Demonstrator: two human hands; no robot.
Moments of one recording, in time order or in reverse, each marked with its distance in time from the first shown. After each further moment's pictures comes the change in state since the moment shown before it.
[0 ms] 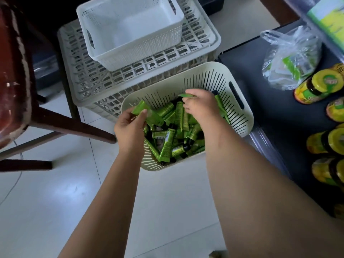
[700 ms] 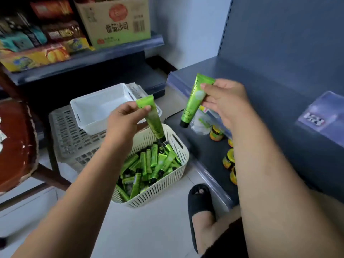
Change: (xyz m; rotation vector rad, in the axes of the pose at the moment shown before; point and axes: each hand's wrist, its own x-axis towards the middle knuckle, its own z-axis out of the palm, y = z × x) left_hand -0.133 0.186 0.071 -0.072 -0.627 0.263; right_hand -0.196 -0.154 -0.220 0.466 0.234 -0.436
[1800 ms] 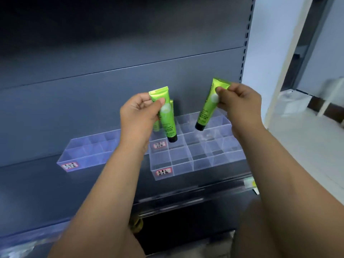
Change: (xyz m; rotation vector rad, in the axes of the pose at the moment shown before) left_hand -0.331 0.027 0.515 -0.094 -1.095 0.157; right_hand -0.396 -0.109 -0.484 -0.050 1.327 -0.610
